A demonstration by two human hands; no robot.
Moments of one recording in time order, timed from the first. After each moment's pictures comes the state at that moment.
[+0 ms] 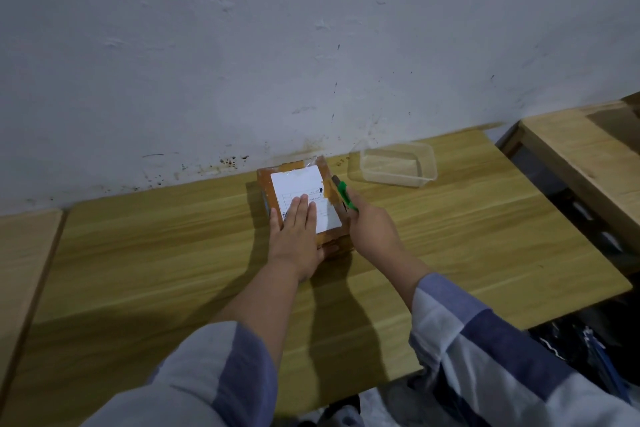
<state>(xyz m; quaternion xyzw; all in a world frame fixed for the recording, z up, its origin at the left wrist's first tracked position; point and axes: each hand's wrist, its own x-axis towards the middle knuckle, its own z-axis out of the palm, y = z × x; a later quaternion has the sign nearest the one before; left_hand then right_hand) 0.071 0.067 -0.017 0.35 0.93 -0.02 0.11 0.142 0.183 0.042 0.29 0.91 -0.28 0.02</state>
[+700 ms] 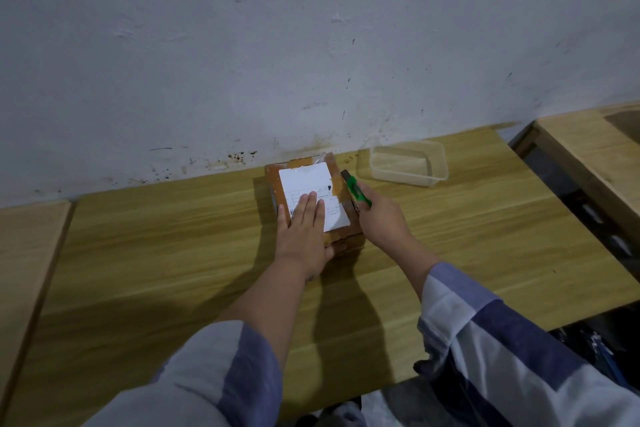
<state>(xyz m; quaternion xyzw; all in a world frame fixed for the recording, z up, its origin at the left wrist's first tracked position) 0.071 0.066 -0.014 0.36 0.93 -0.03 0.10 0.127 0.196 0.033 0.32 0.88 -0.36 -0.02</state>
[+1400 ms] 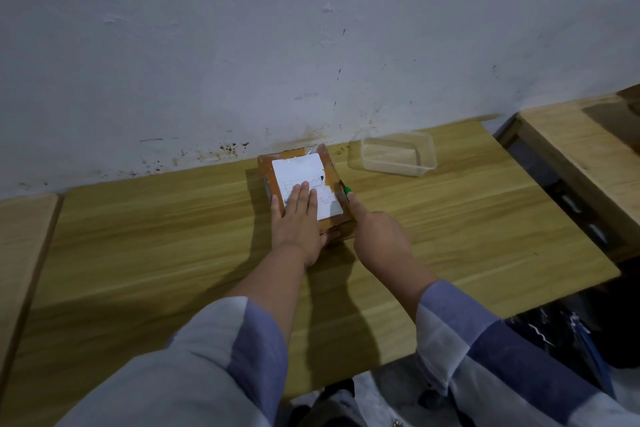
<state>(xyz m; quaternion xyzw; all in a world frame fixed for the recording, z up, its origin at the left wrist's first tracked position) 0.075 0.066 -0.015 0.34 0.94 -0.02 0.10 0.171 0.163 0.044 0.29 0.94 -0.15 0.10</state>
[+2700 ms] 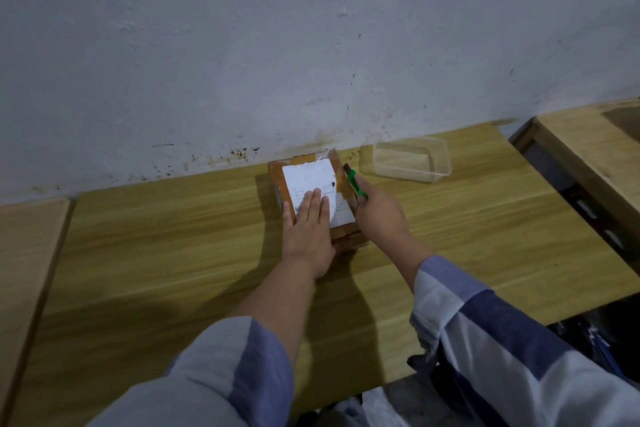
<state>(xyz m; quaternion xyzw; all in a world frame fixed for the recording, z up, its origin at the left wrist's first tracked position) 0.071 0.069 -0.021 0.36 0.93 -0.02 0.09 0.117 0.188 0.030 0.33 0.90 -0.29 0.00</state>
